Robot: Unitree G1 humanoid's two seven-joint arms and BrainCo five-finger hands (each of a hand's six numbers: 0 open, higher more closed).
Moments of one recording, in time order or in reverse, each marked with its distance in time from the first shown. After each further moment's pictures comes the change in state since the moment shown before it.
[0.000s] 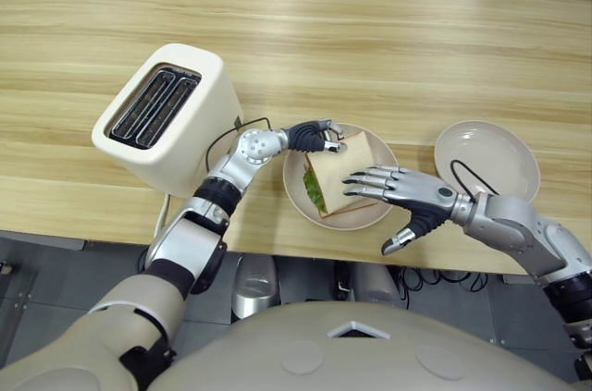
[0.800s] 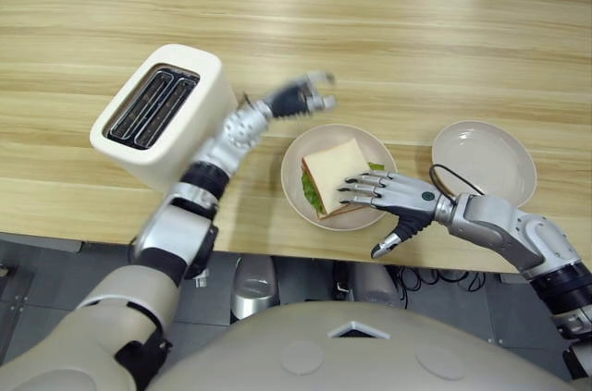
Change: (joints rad) left arm -0.098 0.108 0.157 -0.083 0.087 -0.090 0.458; right arm -0.056 0.015 0.078 0.029 -0.177 0.009 -0.042
